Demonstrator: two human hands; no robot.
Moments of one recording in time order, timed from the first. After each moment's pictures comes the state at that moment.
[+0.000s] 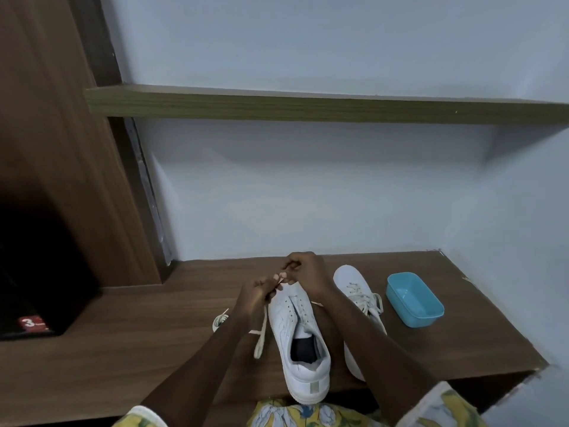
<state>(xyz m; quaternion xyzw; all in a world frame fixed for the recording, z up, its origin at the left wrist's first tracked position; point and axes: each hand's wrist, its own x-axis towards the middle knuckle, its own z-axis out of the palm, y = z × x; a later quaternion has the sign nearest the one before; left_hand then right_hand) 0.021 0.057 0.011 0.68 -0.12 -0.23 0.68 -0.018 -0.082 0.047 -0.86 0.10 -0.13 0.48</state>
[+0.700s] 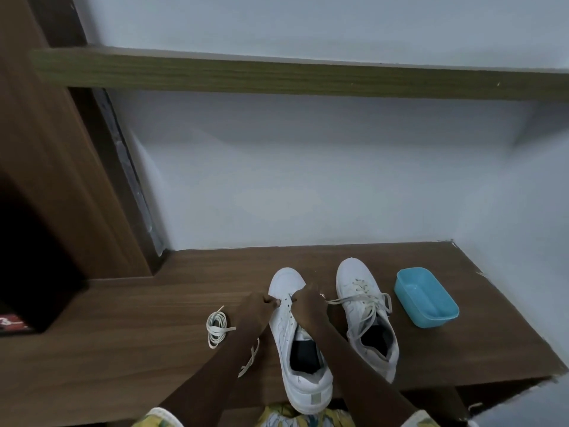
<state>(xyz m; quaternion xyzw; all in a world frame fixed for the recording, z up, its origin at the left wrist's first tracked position) 0.051 0.033 -0.065 0.90 -0.10 -0.17 0.39 0.006 -0.089 -0.068 -0.95 0.24 0.04 0.18</state>
